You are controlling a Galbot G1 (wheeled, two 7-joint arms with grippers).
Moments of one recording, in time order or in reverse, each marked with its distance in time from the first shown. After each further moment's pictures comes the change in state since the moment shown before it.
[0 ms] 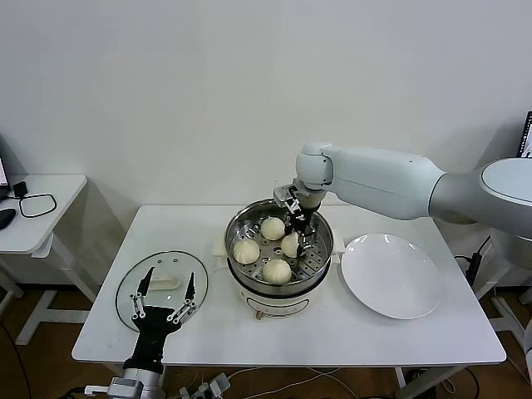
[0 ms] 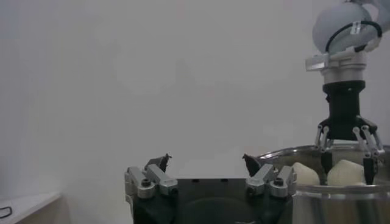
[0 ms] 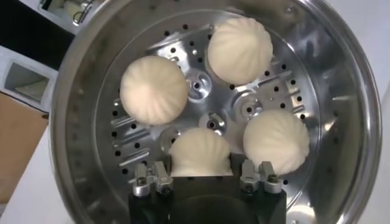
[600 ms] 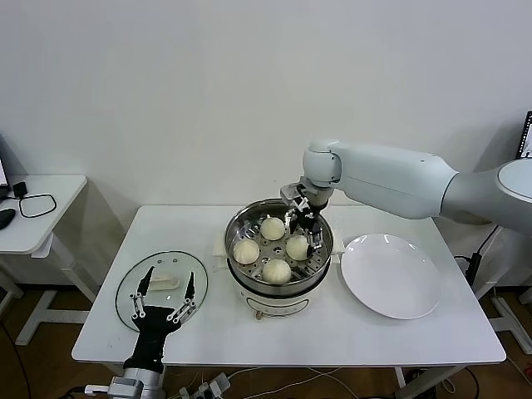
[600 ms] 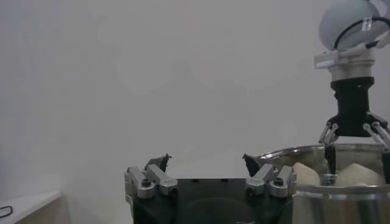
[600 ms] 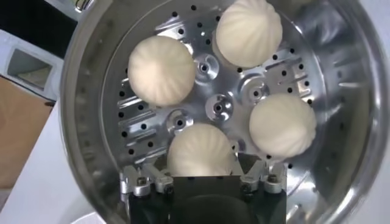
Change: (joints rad) left arm -0.005 -0.004 -0.001 0.002 0.001 0.003 0.000; right arm 0.003 -0.065 0.062 0.043 -0.046 0.023 -0.034
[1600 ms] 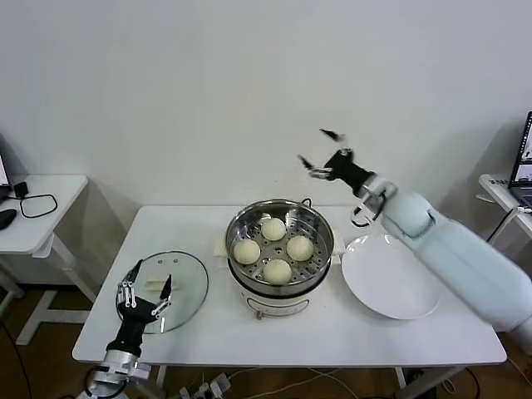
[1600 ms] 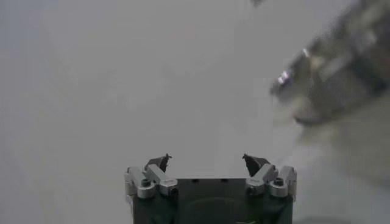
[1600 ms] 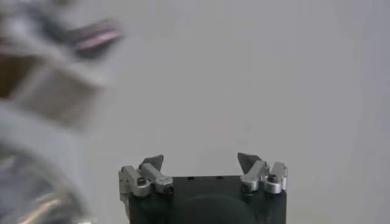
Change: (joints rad) left arm -0.156 0.090 -0.130 0.301 0.712 -0.049 -0.073; right arm -0.925 -0.360 1.124 0.294 0.076 0.427 1.225
